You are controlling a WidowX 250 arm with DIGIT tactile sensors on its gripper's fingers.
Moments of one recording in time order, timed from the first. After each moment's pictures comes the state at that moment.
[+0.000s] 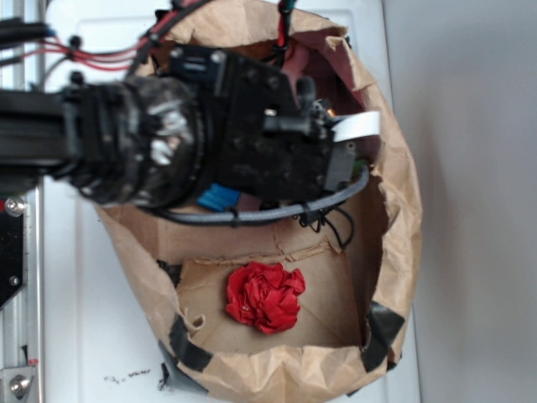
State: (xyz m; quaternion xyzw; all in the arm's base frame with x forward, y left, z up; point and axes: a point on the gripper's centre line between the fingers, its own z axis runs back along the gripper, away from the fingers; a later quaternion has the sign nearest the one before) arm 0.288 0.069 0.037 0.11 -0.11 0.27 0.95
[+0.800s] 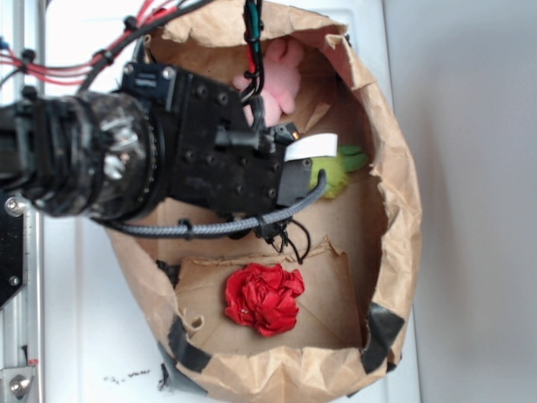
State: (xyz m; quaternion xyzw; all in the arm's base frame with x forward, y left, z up) arm 0.279 0.068 0.035 0.10 -0.12 0.26 0.95
